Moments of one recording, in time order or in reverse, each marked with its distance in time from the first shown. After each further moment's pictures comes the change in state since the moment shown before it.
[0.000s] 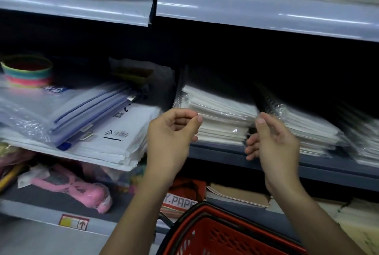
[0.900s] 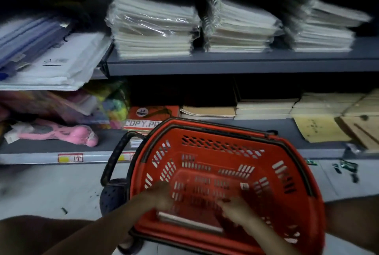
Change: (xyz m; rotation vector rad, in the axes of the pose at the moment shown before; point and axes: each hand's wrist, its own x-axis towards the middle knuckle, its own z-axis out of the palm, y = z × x) left_hand -0.211 -0.200 -0.054 1.355 -1.186 -0.687; right_hand -0.236 0.195 -0.179 -0.805 -0.542 0.879
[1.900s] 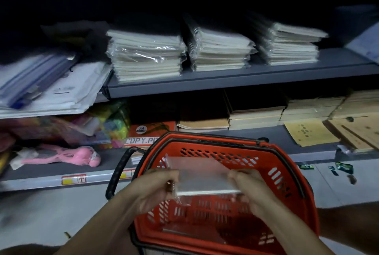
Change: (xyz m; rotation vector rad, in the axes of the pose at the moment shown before) left_hand -0.081 0.037 -0.053 -1.391 -0.134 0.114; right_hand -0.065 -0.054 -0.065 0.735 0.205 0.006
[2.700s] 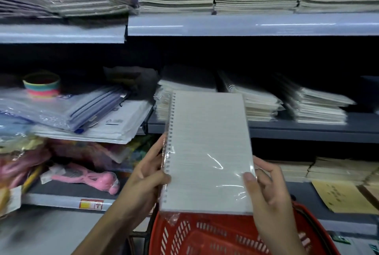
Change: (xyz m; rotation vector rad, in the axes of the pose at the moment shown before) left_hand -0.106 0.078 -0.004 -0.070 -0.007 0.922; right_hand -0.088 -0.099 0.033 0.240 -0.123 -0.778
